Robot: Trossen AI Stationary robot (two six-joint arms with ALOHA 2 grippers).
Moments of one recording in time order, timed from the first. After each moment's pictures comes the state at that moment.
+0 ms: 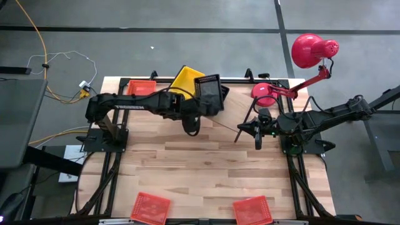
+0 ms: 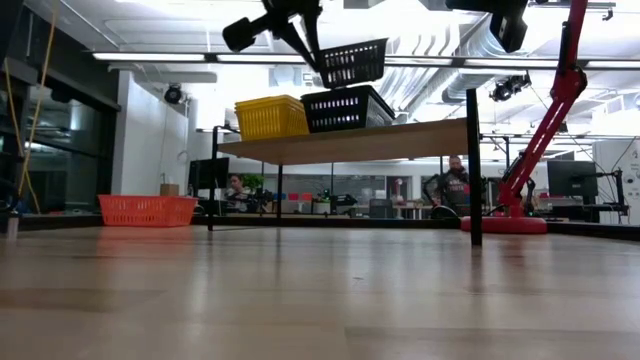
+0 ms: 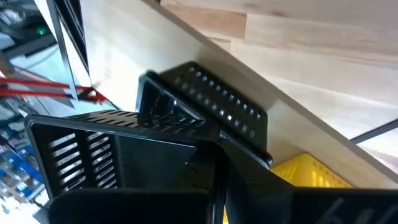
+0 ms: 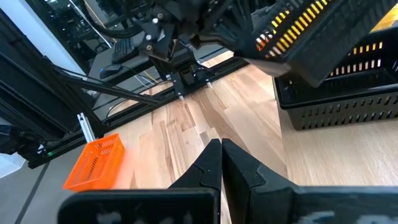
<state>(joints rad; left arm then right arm) 0.13 1.75 1.73 -0.98 -0.43 1.65 0.27 0.82 0.71 -0.17 0.39 0.49</state>
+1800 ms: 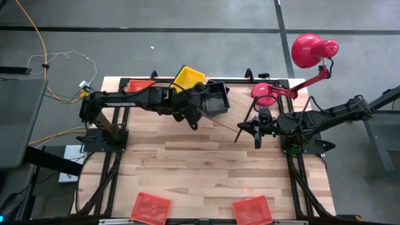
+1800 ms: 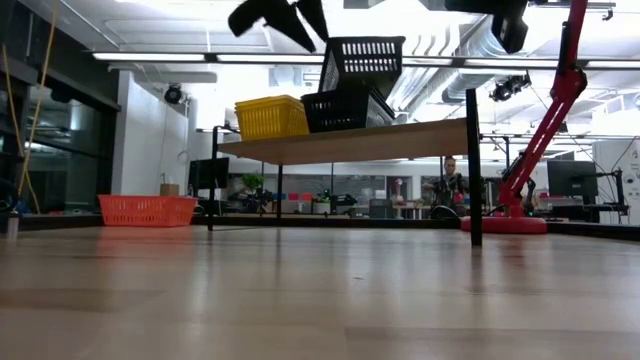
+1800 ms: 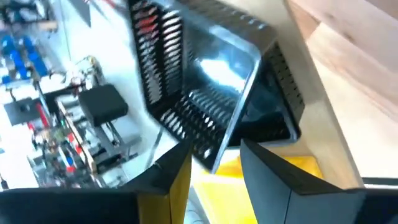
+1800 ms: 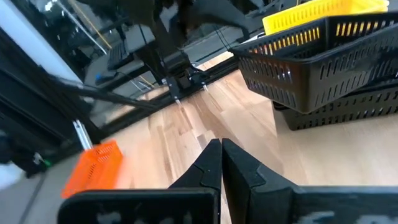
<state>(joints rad) 0.14 1.67 1.73 -0.90 -0.51 1.23 0.27 0.82 0.71 -0.16 0.42 0.53</state>
